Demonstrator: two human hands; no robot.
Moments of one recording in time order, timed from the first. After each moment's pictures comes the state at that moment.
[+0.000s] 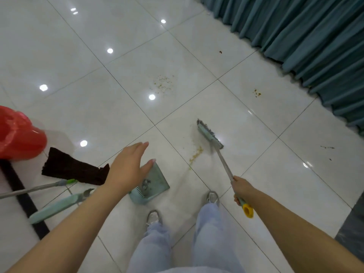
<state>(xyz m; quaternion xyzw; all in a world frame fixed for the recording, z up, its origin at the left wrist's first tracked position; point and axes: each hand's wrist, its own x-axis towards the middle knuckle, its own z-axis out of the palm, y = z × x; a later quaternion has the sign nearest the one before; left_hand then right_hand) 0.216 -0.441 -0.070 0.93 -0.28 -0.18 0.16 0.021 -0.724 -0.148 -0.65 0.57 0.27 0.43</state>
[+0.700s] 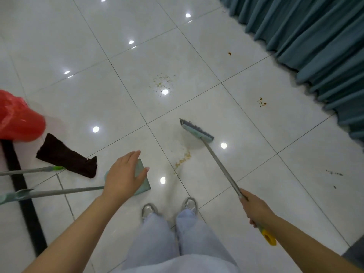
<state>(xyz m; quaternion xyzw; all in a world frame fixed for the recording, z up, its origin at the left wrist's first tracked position) 0.153 -0.624 -0.082 0.96 -0.13 -0.22 0.13 -0.034 -0.944 -0.123 -0.73 0.46 0.35 0.36</state>
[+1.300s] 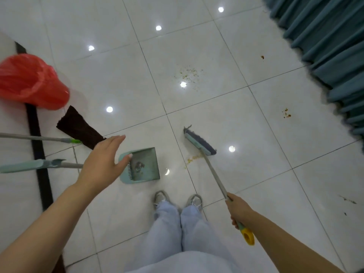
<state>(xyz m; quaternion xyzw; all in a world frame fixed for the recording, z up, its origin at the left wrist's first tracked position) 0.173 -0.503 -0.060 0.97 -0.07 -0.16 0.15 0.014 -0.850 -0.154 -0.72 0.42 0.43 0.34</state>
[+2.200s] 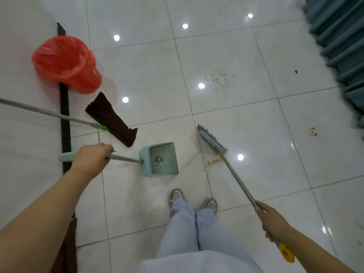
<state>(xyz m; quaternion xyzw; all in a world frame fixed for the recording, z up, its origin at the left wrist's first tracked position) 0.187 -0.305 -0.097 0.96 -0.04 -0.26 -0.06 0.031 -0.793 -0.125 -0.76 0.40 0.42 0.28</state>
